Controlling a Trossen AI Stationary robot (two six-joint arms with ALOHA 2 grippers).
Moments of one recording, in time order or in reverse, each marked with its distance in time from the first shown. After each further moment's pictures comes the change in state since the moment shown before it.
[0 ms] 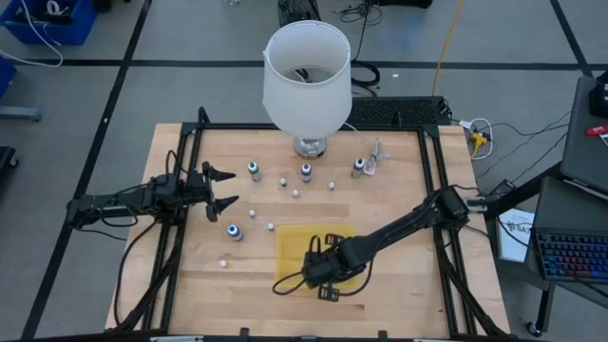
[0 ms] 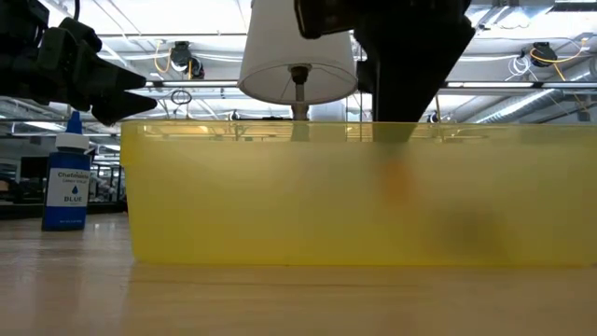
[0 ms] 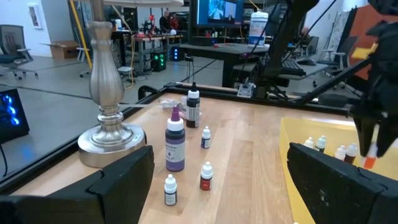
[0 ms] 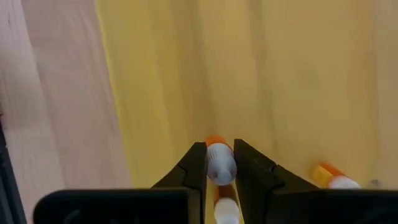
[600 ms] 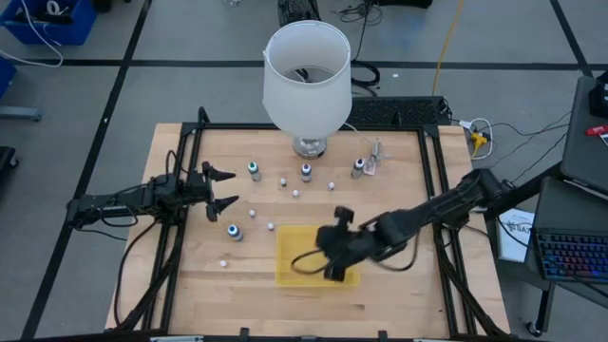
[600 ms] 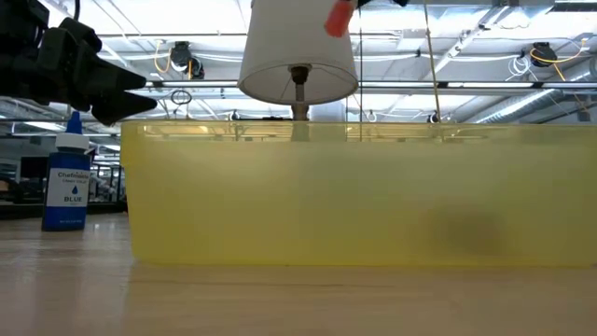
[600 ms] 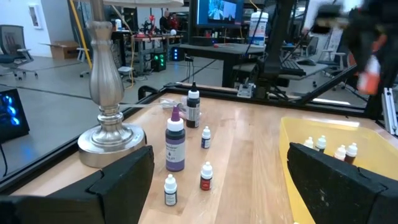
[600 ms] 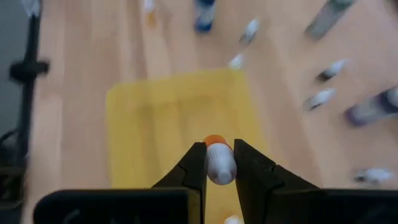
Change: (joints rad) left arm 0.000 0.000 0.000 0.000 0.000 0.000; right arm -0.002 -0.316 -0.058 0.072 0.318 -0.085
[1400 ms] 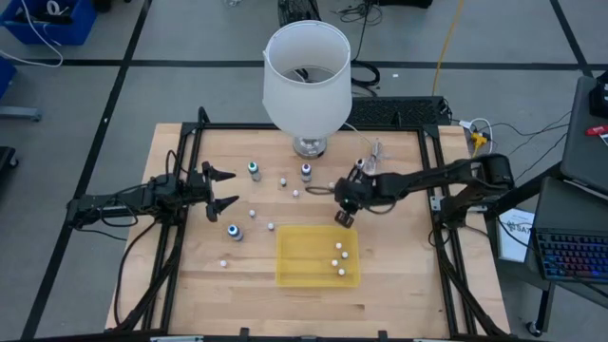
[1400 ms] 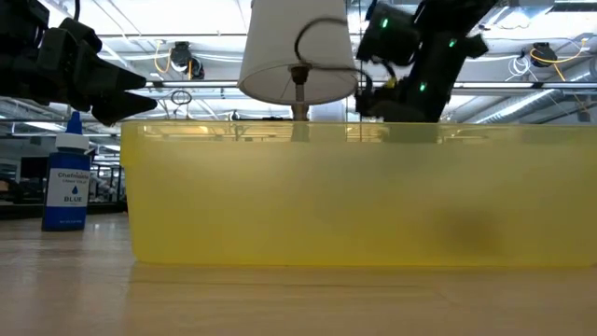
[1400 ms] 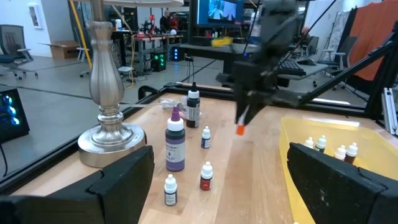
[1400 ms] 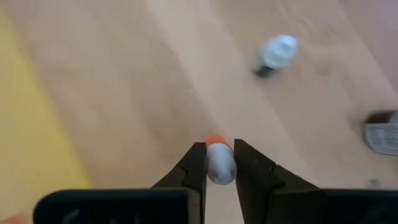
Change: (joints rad) left arm 0.000 0.000 0.000 0.000 -0.001 0.000; right arm -0.455 -0.162 -0.653 0.348 -0.175 -0.069
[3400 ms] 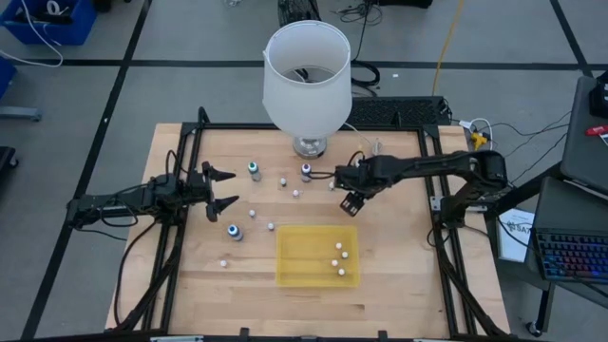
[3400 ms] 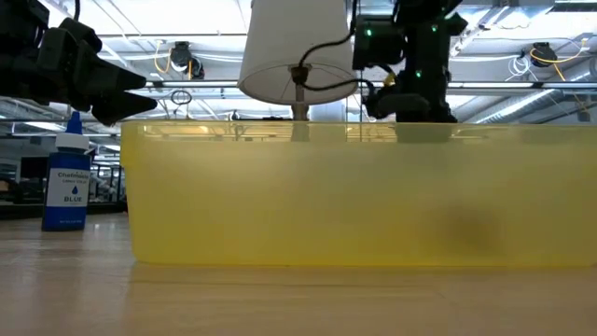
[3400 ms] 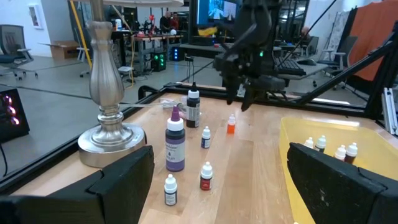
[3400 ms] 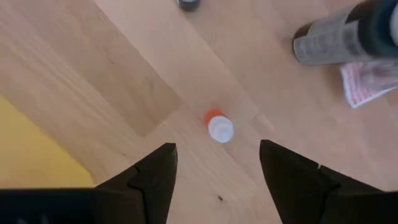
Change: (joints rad) left arm 0.000 0.000 0.000 0.000 0.000 0.000; right arm -0.120 0.049 0.196 -0.489 -0.083 0.124
